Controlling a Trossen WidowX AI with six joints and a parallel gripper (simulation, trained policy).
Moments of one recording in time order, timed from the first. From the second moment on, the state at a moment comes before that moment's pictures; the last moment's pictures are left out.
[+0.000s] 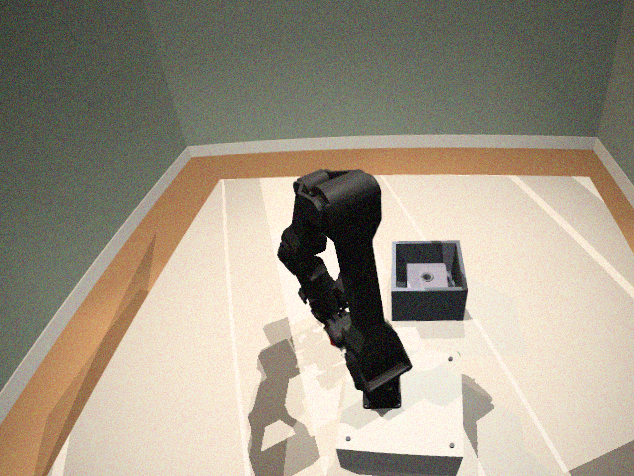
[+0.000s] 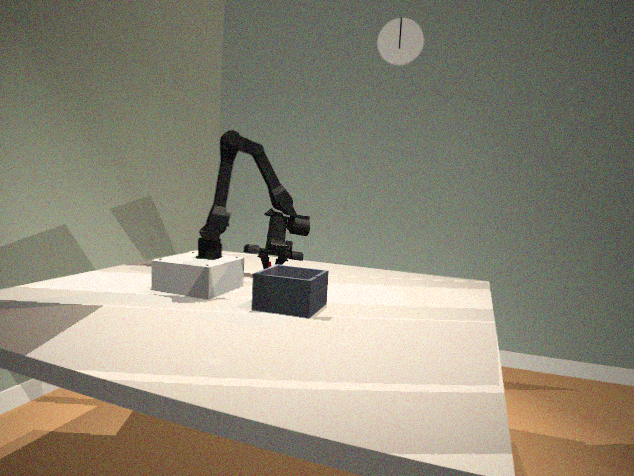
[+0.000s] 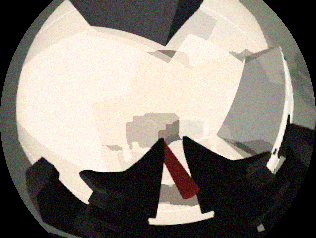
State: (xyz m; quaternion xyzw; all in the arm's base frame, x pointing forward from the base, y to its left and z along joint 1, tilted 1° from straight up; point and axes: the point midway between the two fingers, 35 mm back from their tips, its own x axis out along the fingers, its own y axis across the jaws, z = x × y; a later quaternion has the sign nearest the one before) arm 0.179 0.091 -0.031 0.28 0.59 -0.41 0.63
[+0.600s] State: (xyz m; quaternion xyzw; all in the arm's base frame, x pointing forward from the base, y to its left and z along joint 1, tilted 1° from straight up) arm 0.200 0.070 0.012 0.24 0.57 -0.38 0.68
